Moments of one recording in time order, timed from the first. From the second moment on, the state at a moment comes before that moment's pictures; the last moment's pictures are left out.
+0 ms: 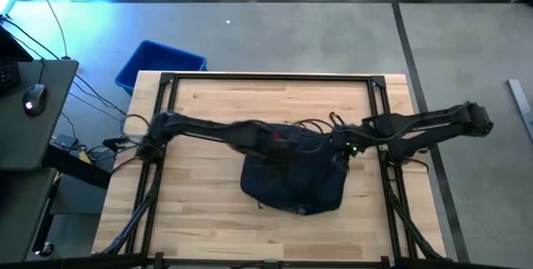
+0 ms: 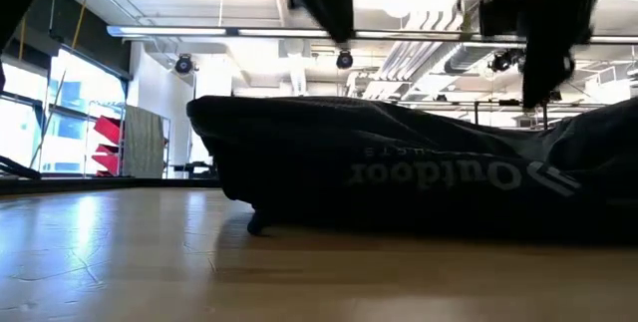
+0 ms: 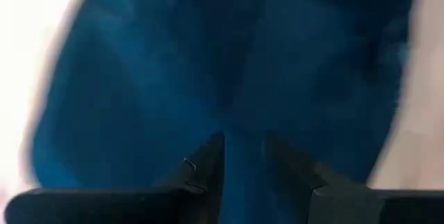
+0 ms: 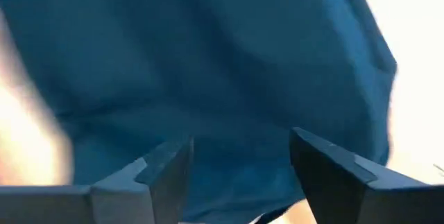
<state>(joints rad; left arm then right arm) -0.16 2.11 2.07 -1.23 -0.18 -0.30 0.07 1.10 0.77 -0.85 0.00 0.65</state>
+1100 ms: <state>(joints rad) 0.23 1.97 2.07 -1.42 -0.21 -0.01 0.08 1.23 0.74 -0.27 0.21 0.94</state>
